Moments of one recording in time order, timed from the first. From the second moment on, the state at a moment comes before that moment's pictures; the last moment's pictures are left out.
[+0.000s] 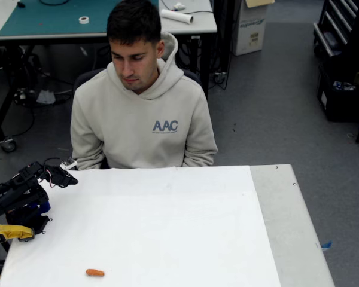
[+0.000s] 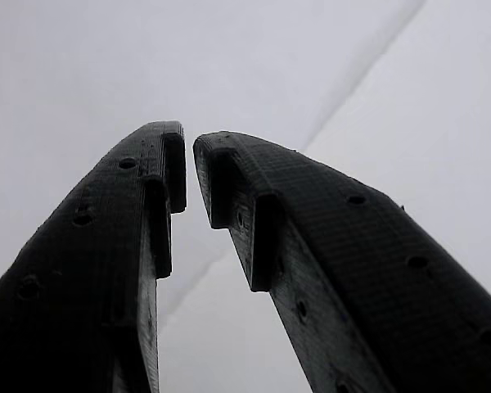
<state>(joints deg) 4.3 178.9 163.3 64.9 2.8</state>
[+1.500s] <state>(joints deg) 61.8 104.9 107.8 65.5 -6.3</state>
